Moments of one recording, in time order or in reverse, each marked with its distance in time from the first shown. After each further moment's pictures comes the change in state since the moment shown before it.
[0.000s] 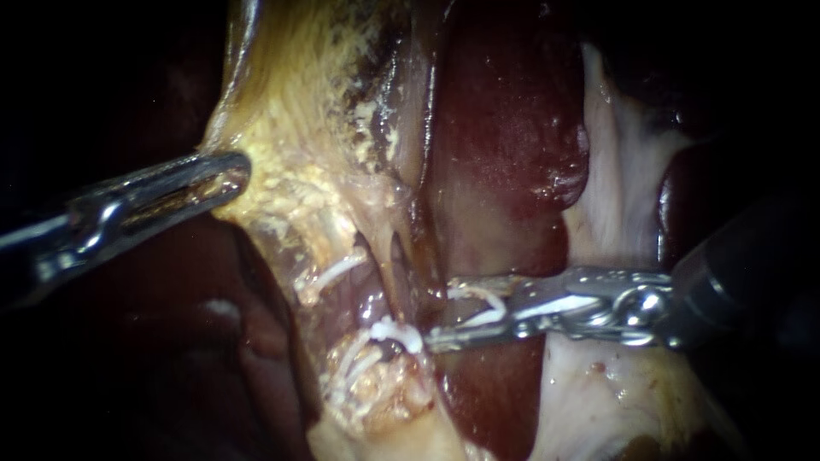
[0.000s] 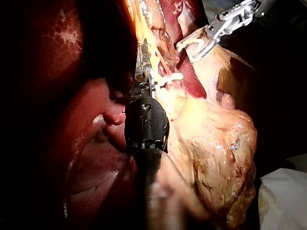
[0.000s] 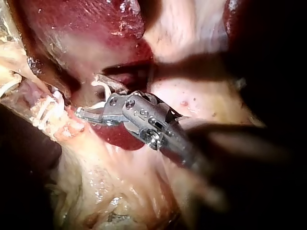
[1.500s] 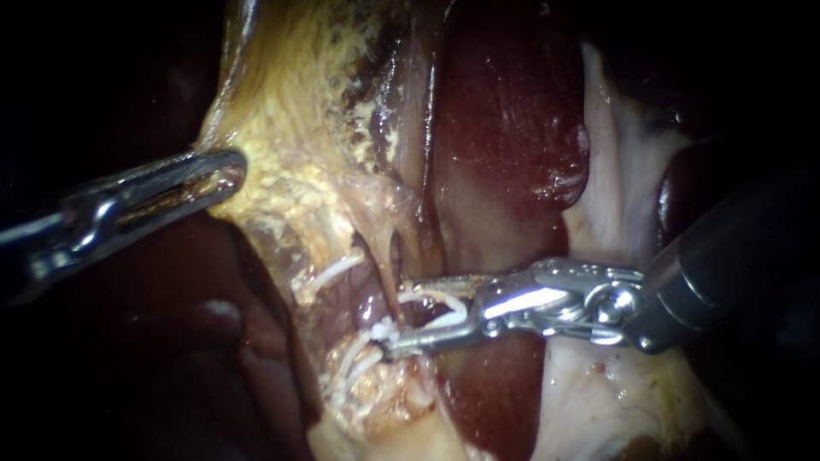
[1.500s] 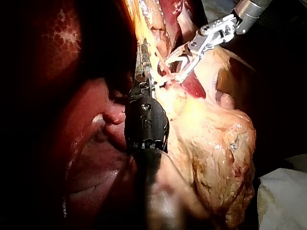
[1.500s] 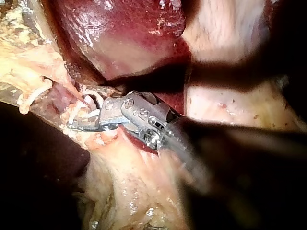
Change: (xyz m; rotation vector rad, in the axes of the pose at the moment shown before) right arm 0.000 0.000 0.013 0.090 0.076 0.013; left arm 0.000 0.000 0.000 -0.006 -0.004 -0.003
